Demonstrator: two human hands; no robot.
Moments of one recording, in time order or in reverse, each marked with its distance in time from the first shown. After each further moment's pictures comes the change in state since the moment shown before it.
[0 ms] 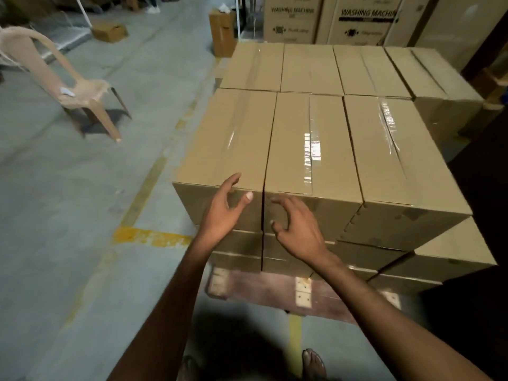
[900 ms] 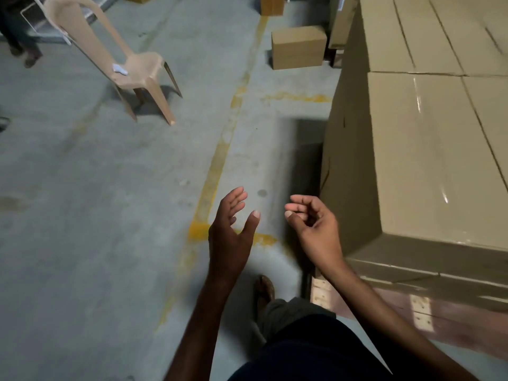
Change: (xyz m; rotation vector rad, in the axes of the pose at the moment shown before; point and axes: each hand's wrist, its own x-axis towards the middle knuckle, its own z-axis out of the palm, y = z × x) left_hand 0.085 -0.188 -0.400 -0.057 0.295 -0.063; right_hand 0.217 -0.327 0.304 0.895 0.124 0.363
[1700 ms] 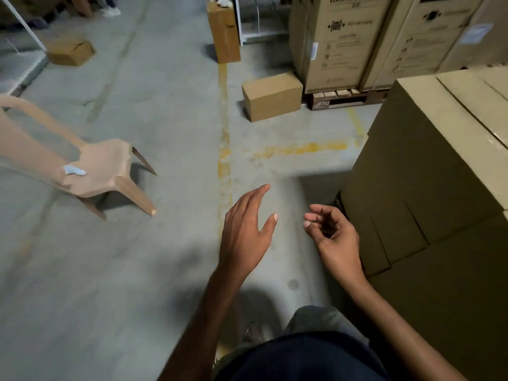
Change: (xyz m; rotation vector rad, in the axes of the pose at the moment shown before) left_hand 0.645 -0.039 -0.028 0.439 -0.369 0.427; right_hand 0.494 -0.091 0.258 -0.077 0.335 -0.059
